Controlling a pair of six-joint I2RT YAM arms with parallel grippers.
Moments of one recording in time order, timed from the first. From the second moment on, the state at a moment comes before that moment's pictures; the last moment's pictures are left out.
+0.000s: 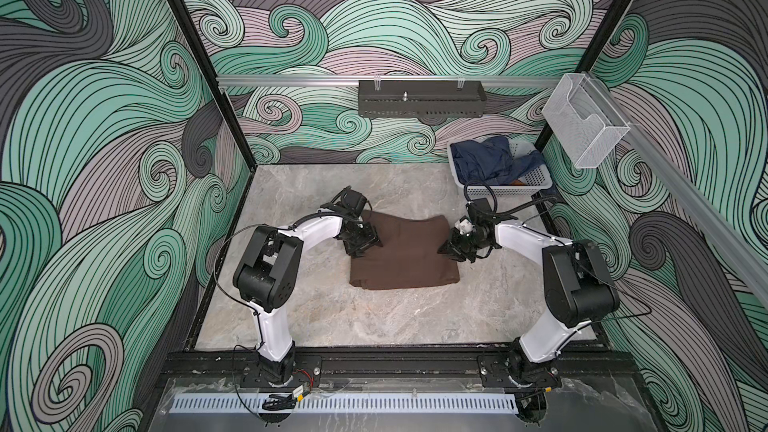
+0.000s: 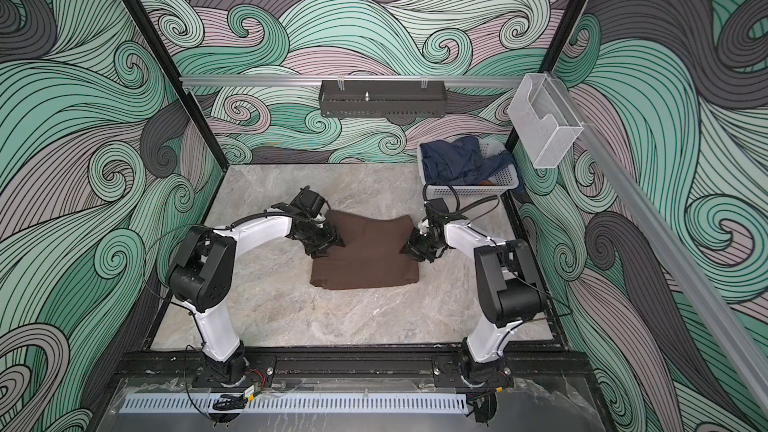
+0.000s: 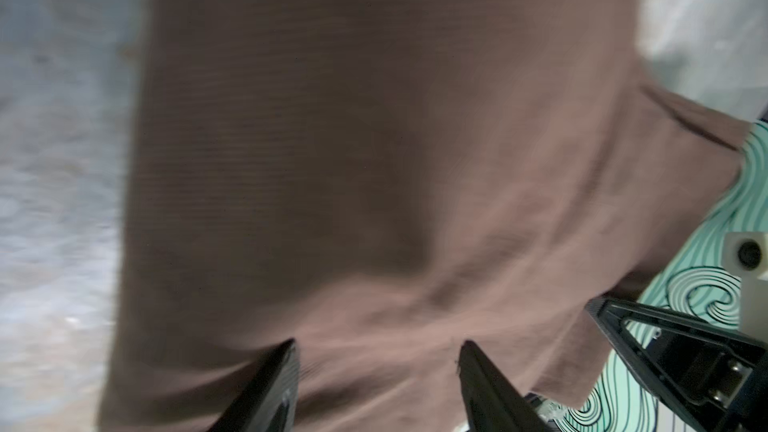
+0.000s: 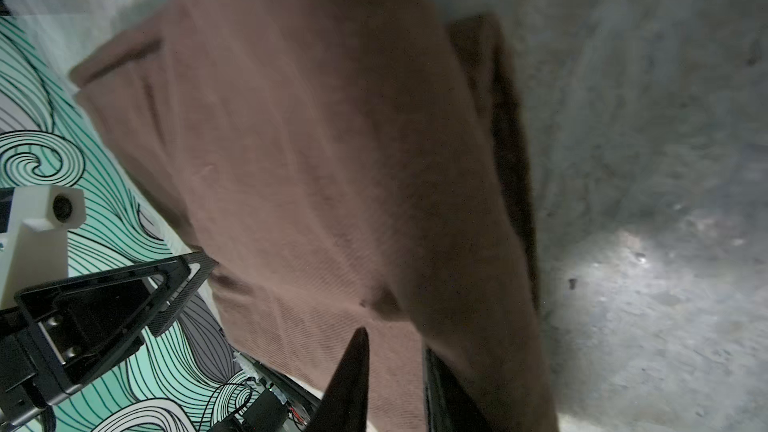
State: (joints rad) left arm -0.41 1.85 1.21 -0.64 0.39 -0.80; right arm 0.22 1.72 0.97 -0.55 -0.54 0.65
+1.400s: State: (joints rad) left arm -0.35 1.68 0.94 -0.66 0.46 -0.65; right arm 0.31 1.65 0.91 -0.71 -0.37 0.53
